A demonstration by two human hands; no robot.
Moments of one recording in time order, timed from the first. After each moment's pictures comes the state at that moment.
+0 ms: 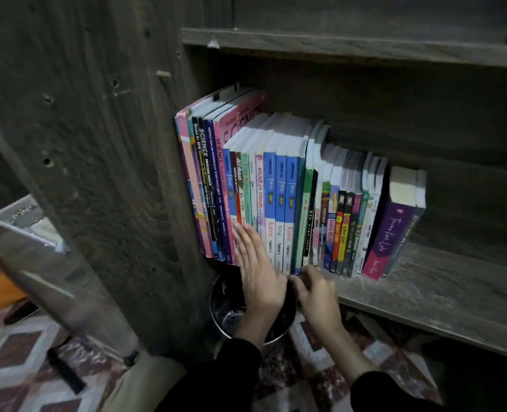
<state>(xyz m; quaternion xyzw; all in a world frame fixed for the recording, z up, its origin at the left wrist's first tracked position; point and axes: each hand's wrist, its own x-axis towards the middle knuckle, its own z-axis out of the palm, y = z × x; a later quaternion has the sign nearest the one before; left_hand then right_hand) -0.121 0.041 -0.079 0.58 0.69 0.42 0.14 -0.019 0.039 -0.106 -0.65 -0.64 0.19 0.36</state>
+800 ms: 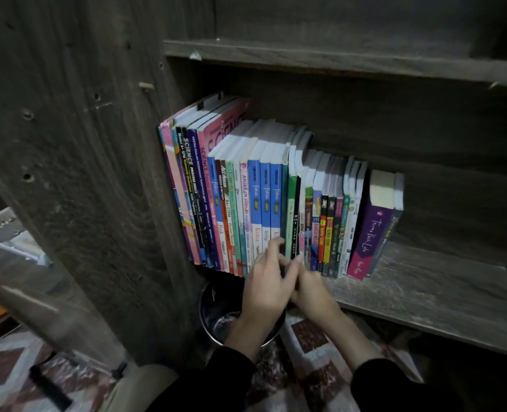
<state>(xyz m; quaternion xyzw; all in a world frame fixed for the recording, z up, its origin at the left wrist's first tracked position) -0.109 0.025 -0.048 0.66 0.59 0.43 0.19 -0.002 0.045 -0.078 -0.60 -0.74 0.22 0.21</state>
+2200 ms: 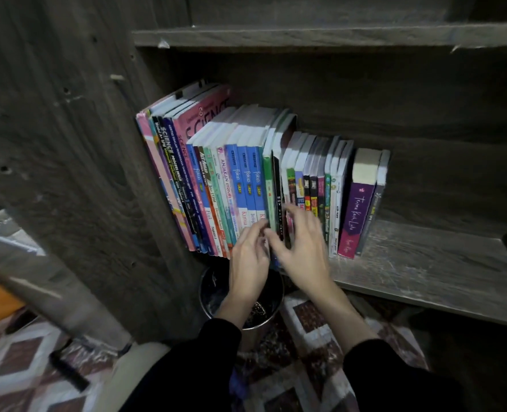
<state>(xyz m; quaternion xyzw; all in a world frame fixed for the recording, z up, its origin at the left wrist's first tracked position) -0.114 0.034 -0.065 0.62 0.58 0.50 0.17 -0.007 0.034 -0.036 -0.55 -0.70 0.10 0.45</state>
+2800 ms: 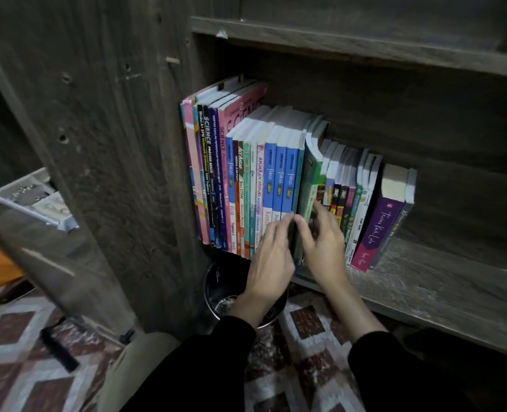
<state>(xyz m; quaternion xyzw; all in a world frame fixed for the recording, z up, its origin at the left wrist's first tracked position) -0.117 0.027 -0.055 0.69 0.54 0.45 0.15 -0.016 0.048 -0.030 -0.57 -0.67 0.14 0.46</state>
